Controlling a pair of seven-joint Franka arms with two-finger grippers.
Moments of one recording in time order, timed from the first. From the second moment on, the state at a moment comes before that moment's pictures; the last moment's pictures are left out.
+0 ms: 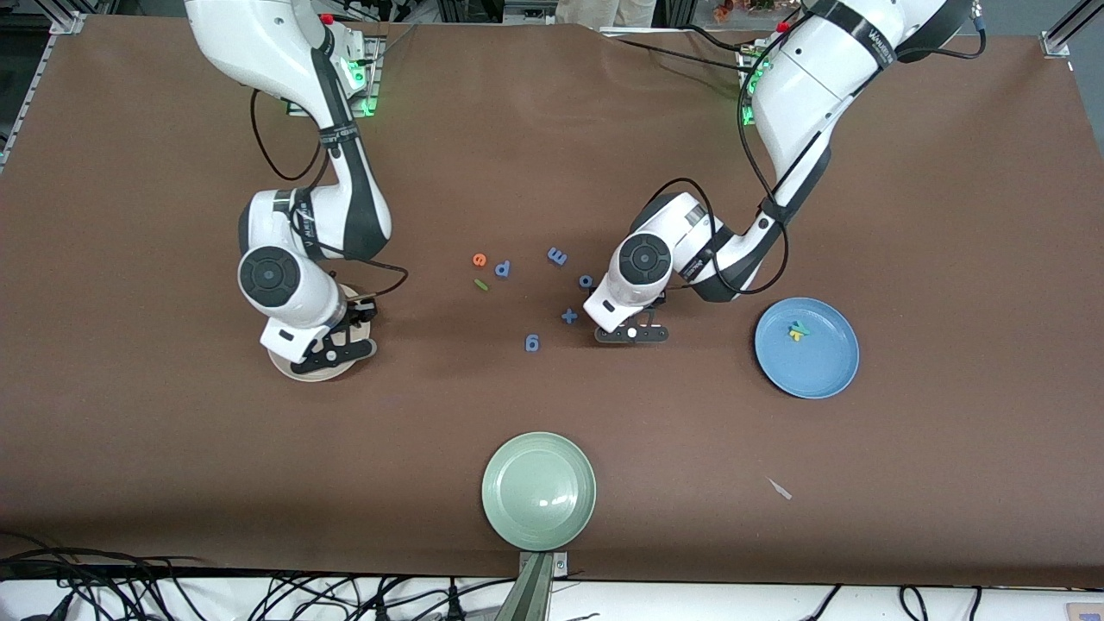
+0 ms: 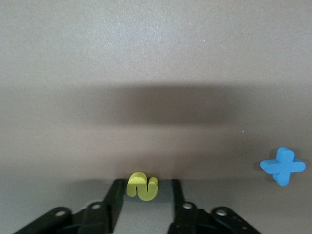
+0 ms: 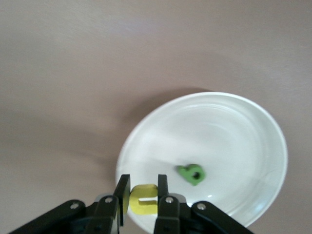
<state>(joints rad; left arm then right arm) -0.26 0.78 -0.41 -1.65 0.25 2.22 -0.77 0.78 0.58 -0.56 -1.83 0.24 2.19 -0.22</state>
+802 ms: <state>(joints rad) -0.08 0.64 -0.40 -1.62 0.25 1.87 -0.50 0.78 0.55 -0.56 -1.93 0.30 2.30 -0.23</state>
